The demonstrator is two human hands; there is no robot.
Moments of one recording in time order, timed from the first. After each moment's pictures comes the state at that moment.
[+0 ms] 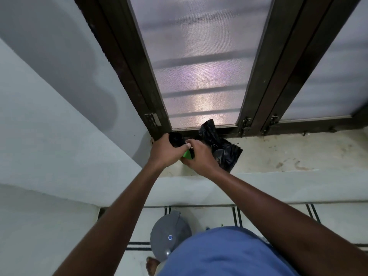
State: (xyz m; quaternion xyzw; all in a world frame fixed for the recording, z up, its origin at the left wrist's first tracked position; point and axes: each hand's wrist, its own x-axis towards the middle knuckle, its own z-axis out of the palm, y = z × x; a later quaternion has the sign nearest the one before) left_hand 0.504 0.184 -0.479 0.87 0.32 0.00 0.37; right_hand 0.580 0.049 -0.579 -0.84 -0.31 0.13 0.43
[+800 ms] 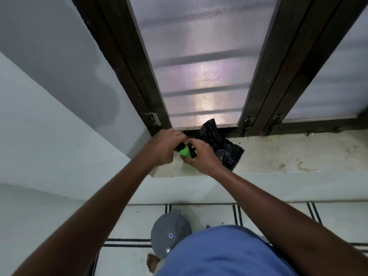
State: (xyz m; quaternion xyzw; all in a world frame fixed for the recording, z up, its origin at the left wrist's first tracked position) left_hand 0.522 0.223 -0.474 0.99 -0.07 -0.08 0.08; right_hand 0.592 0.047 -0.579 -0.83 -0.32 0.15 0.42
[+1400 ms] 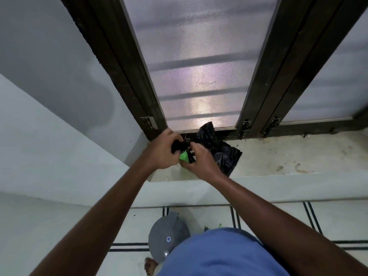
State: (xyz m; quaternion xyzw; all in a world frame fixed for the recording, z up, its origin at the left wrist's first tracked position) left_hand 0.525 0.225 -0.492 0.97 0.06 -0.02 0.24; right_hand 0.589 0.049 -0.591 -0.84 -0.30 0.14 0.43
